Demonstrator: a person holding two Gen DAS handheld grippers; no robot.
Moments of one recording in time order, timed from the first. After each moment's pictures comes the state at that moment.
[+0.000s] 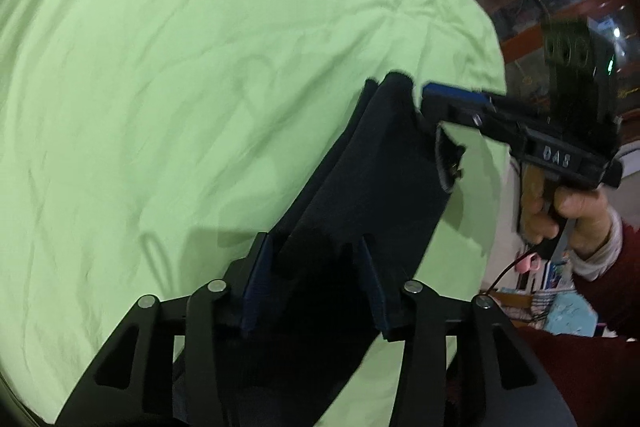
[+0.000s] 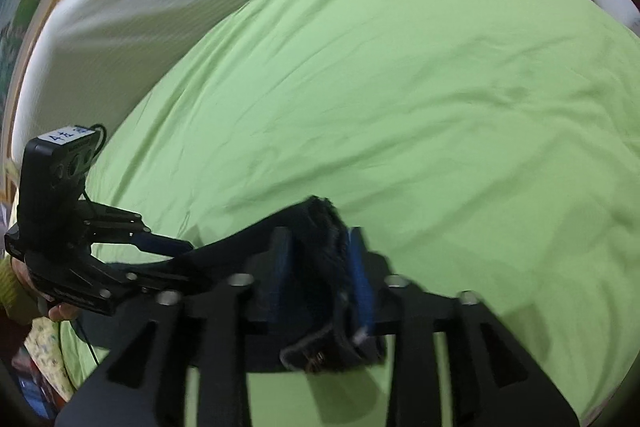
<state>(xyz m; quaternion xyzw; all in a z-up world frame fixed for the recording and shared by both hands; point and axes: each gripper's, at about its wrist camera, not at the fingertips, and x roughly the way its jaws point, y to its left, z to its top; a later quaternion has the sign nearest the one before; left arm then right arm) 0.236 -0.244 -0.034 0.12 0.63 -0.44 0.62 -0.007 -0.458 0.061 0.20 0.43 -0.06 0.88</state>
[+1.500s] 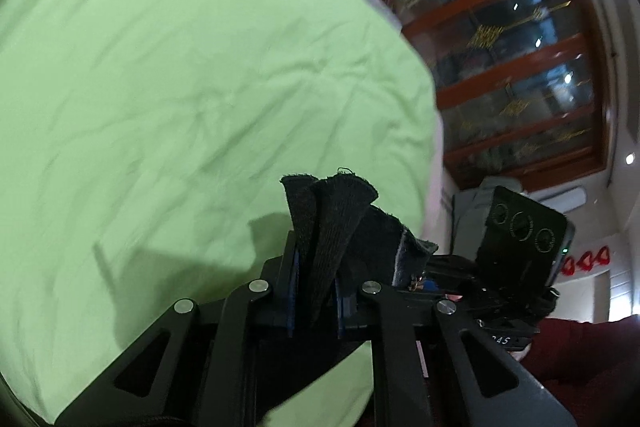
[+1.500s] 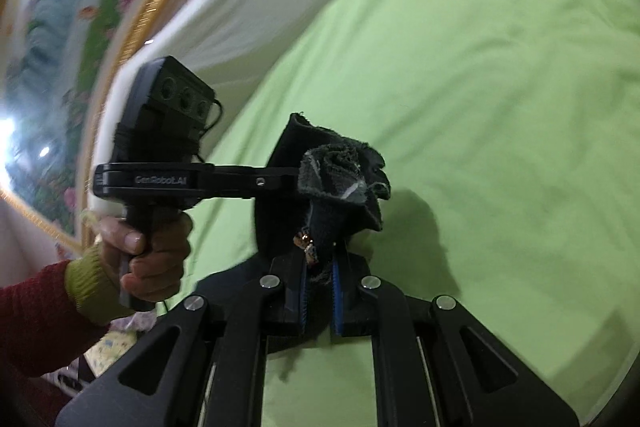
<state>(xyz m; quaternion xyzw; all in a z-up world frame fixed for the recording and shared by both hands) 0.241 -0.272 0.000 -0.02 0.61 -0.51 0.60 -0.075 -0.417 0.060 0.31 0.32 0.06 0.89</state>
